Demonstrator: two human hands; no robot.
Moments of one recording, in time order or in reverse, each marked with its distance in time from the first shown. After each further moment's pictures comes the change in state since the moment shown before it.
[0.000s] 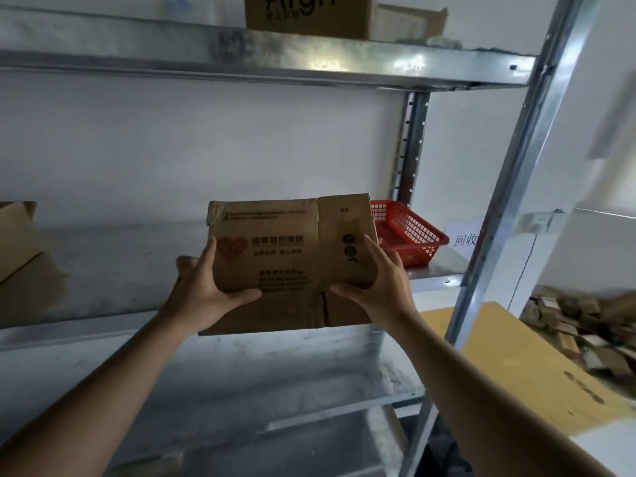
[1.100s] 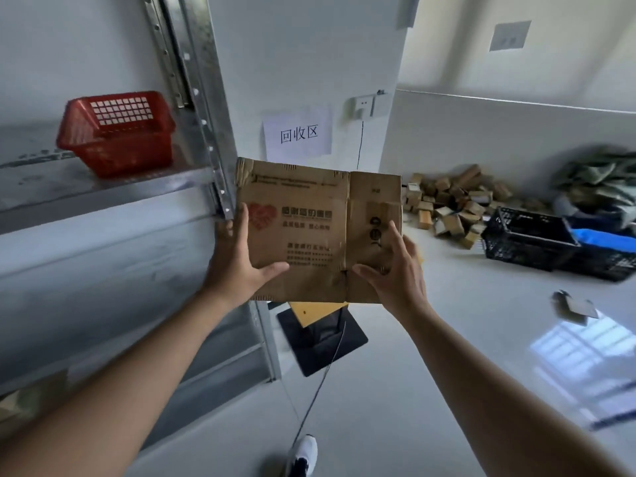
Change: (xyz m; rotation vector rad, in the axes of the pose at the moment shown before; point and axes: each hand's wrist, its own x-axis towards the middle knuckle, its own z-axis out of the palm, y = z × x) left_hand -0.158 0.297 0.407 -0.051 -0.258 0.300; right_hand -0.197 0.339 -0.343 -0.162 0.144 0.478
